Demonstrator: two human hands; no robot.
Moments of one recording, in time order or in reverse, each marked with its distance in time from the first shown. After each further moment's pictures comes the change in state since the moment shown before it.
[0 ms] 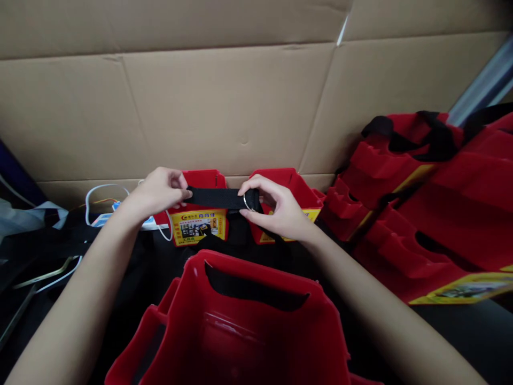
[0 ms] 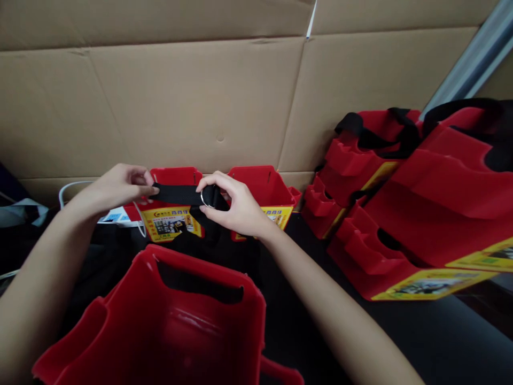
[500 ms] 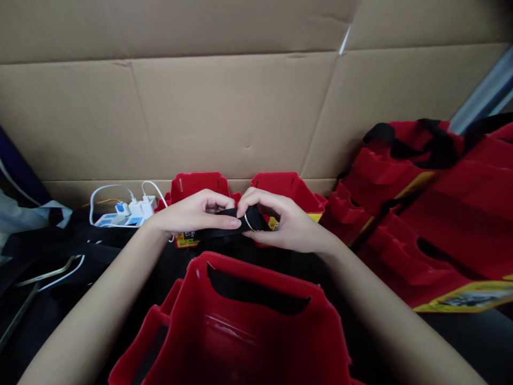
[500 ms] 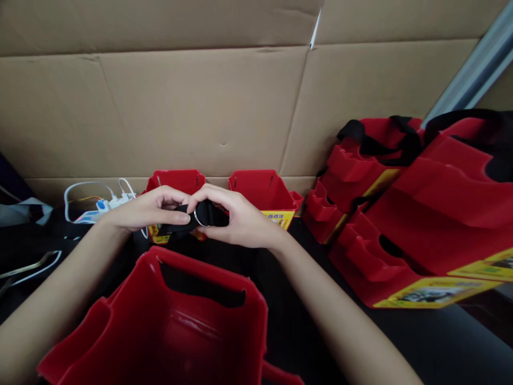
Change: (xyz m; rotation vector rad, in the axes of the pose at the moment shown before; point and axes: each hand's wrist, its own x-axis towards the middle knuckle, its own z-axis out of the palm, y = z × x) left_hand -0.011 0.020 0.031 -0.370 -0.607 0.485; right_hand 0.002 -0.029 -0.012 0.034 -0.220 -0.104
